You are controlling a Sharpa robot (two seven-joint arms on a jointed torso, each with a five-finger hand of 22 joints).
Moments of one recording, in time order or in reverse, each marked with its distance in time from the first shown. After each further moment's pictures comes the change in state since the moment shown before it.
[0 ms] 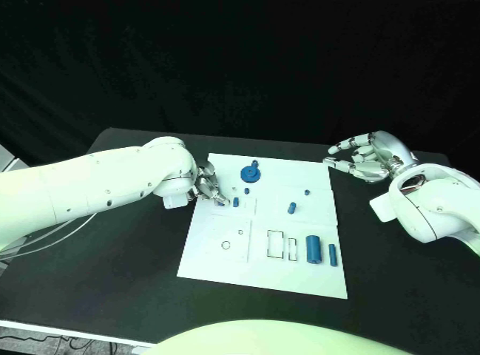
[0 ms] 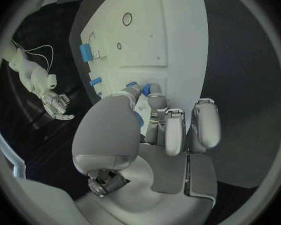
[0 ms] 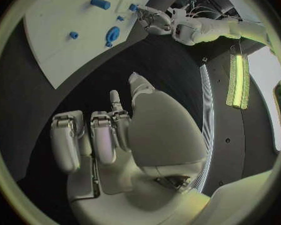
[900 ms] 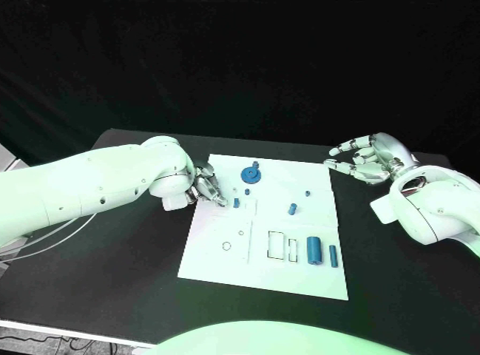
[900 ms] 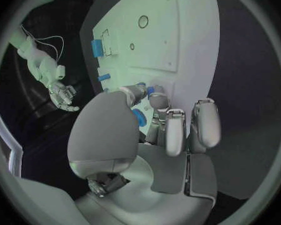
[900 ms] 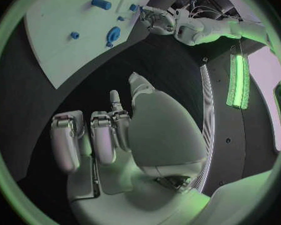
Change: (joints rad) left arm 0.000 -0.035 0.016 0.027 0.122 0.000 0.012; left_hand 0.044 -0.092 0.330 0.017 -0.003 -0.059 0.006 0.083 0.076 0.008 -0.004 -0.005 -0.024 0.000 0.000 0.000 0.001 0.000 0.000 0.000 -0.009 0.000; right arm -0.003 0.000 0.000 -0.003 0.000 0.001 -0.002; right_hand 0.000 0.000 0.000 0.000 0.000 0.000 0.000 0.000 0.000 0.000 0.000 0.000 0.000 0.000 0.000 0.000 0.000 0.000 0.000 0.000 0.000 0.000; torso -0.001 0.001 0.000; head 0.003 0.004
